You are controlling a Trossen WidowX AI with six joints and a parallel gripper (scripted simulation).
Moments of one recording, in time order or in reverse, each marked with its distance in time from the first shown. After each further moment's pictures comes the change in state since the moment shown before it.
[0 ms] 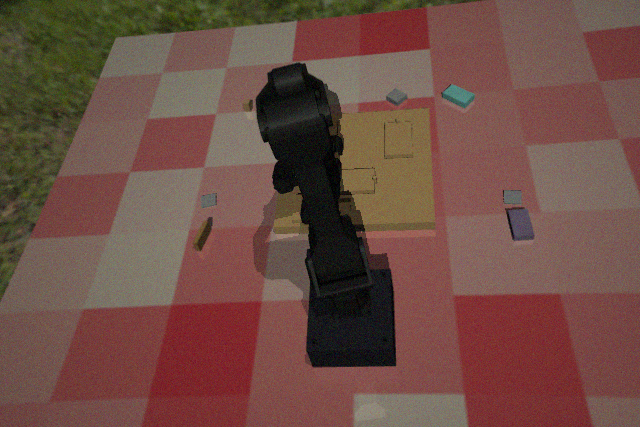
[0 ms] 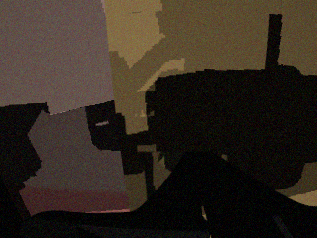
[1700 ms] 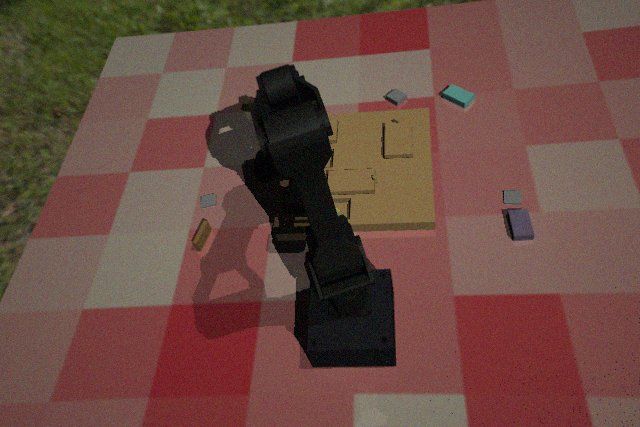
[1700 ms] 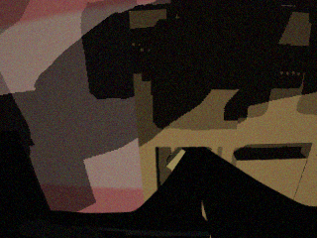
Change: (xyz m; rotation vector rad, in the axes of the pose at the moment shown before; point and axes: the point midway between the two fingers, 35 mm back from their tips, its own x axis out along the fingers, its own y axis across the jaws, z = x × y) arm -0.034 0.003 0.026 -0.003 -0.004 0.006
